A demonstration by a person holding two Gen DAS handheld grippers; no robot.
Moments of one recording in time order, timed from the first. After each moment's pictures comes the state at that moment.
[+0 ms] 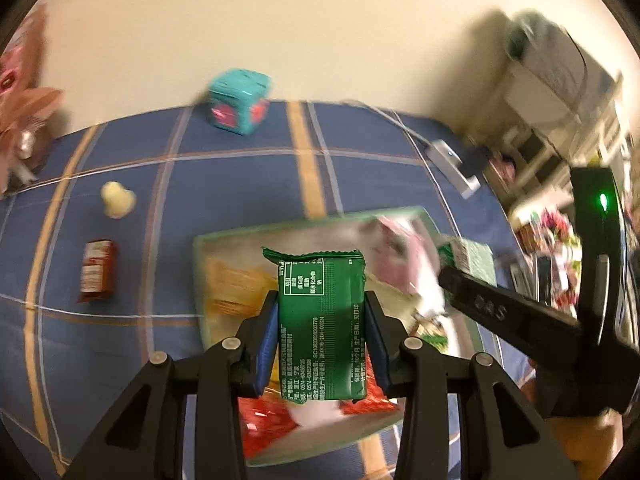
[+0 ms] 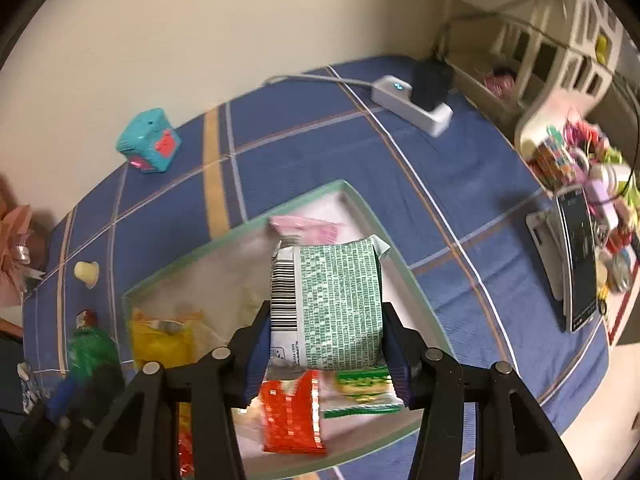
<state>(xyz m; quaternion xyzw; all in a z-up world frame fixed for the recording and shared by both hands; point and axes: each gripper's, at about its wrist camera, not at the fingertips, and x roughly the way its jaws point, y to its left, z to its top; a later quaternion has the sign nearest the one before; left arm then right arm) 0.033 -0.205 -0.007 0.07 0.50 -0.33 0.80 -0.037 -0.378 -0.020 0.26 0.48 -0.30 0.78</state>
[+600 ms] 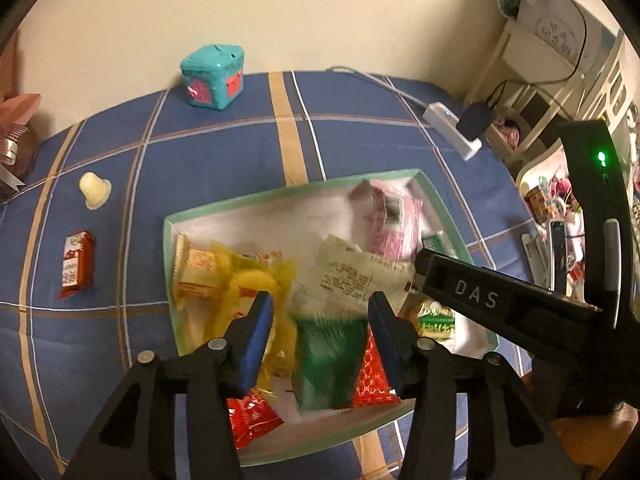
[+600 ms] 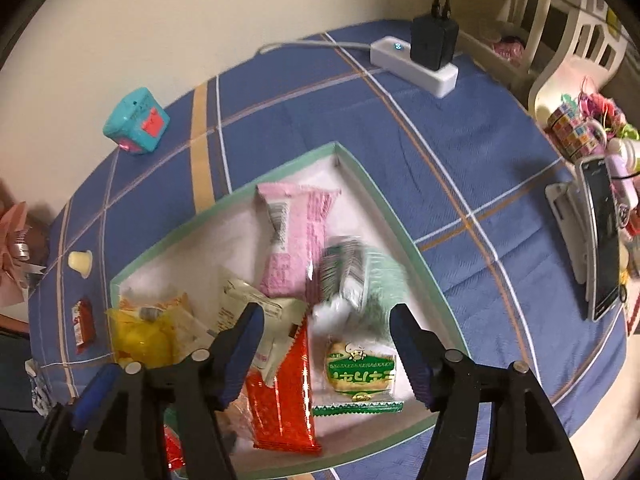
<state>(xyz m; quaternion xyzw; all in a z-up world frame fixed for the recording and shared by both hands) 0.027 -0.223 -0.029 0.10 0.52 -0.32 0.79 -0.039 -0.383 -0.044 0.28 0.50 -0.28 0.77</state>
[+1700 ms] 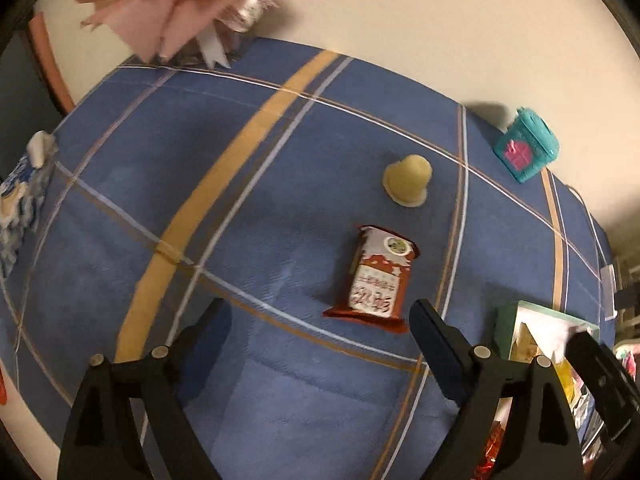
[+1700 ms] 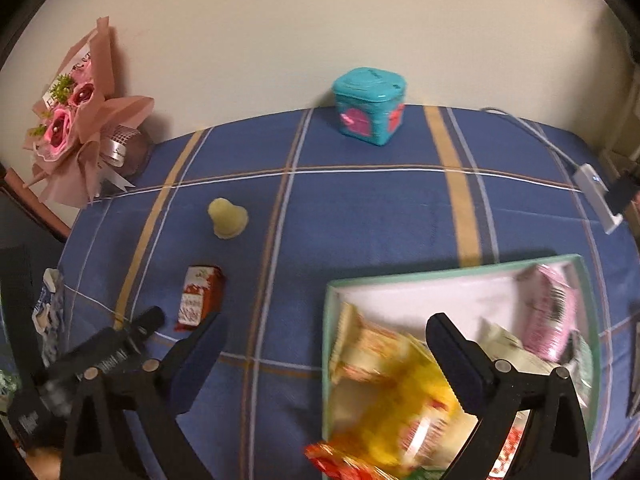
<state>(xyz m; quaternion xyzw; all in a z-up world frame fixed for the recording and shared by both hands) 0.181 -0.002 -0.080 -0.04 0.56 -0.07 0.82 0.106 -0.203 -0.025 0.15 0.48 -0.11 0.85</state>
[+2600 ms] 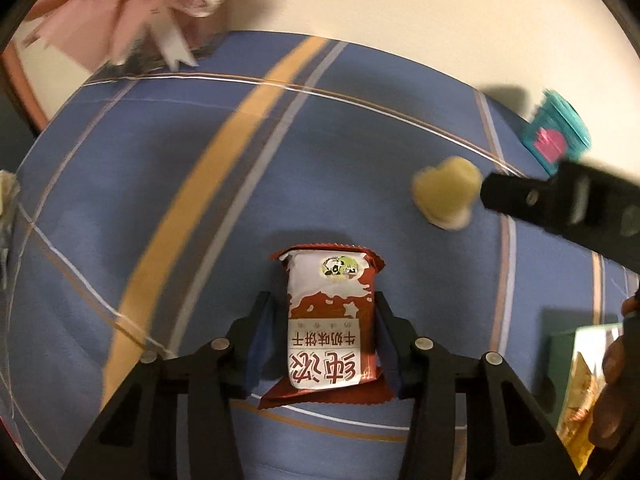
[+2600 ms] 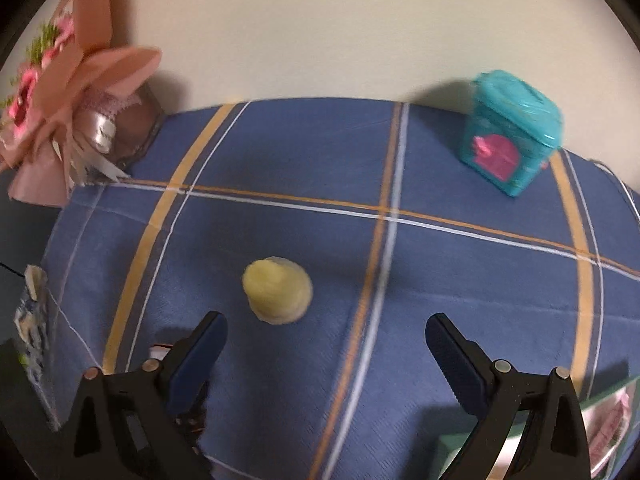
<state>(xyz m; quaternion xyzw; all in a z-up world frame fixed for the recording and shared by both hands) 0.235 0.003 -0.128 -0.01 0.55 -0.07 0.83 0.261 -0.155 -0.082 0.09 0.53 -0.06 0.84</state>
